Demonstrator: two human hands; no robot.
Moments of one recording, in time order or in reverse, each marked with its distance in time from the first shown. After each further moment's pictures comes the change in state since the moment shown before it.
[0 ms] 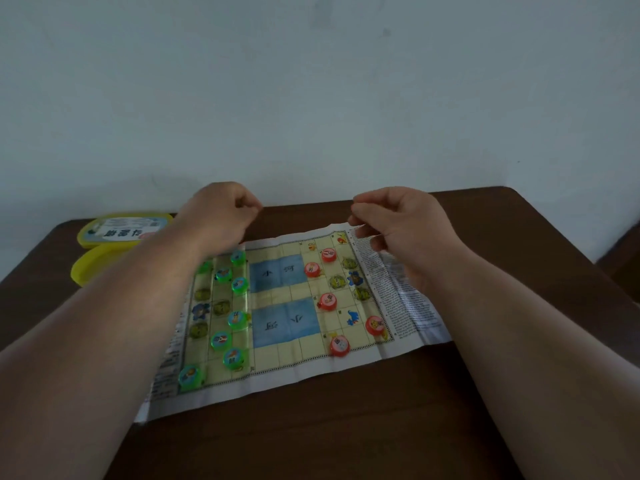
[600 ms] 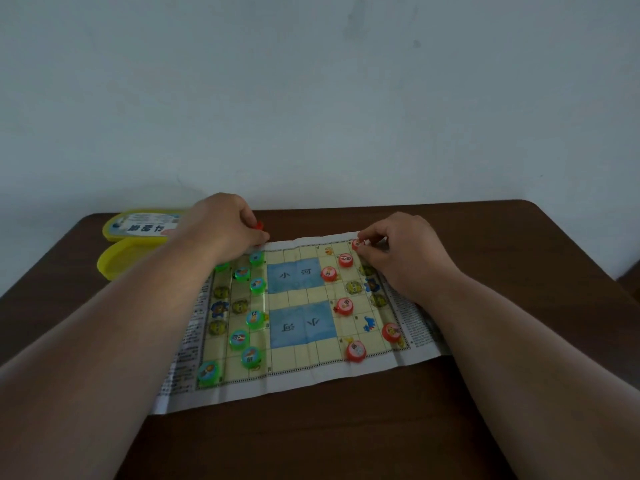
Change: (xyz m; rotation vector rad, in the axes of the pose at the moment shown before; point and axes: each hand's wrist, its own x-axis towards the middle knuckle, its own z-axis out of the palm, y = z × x) left_hand -0.001 -0.023 -0.007 0.196 0.045 -0.138; right_hand 0.022 0.028 0.011 -0.953 -0.076 -0.296
